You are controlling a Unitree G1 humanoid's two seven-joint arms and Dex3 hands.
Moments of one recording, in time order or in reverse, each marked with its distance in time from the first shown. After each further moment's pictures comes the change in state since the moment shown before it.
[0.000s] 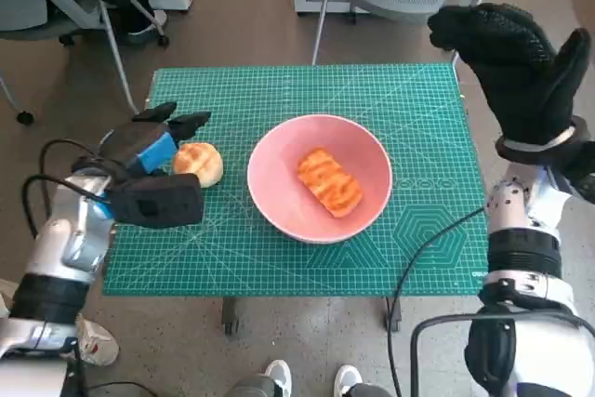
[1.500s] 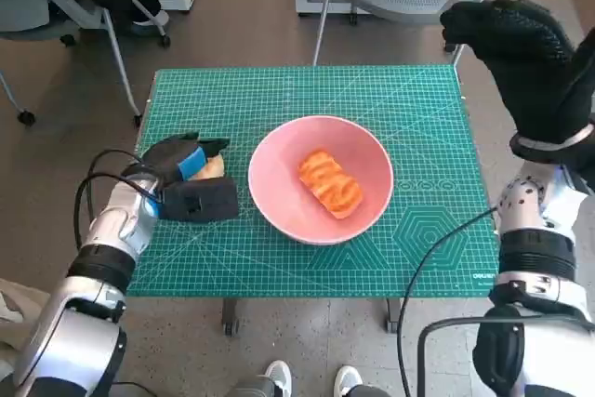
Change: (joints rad) left arm -0.197 -0.167 -0.159 0.521 0.026 -0.052 0.172; right arm 0.008 -0.031 0.001 -0.047 0.002 0.011 0.002
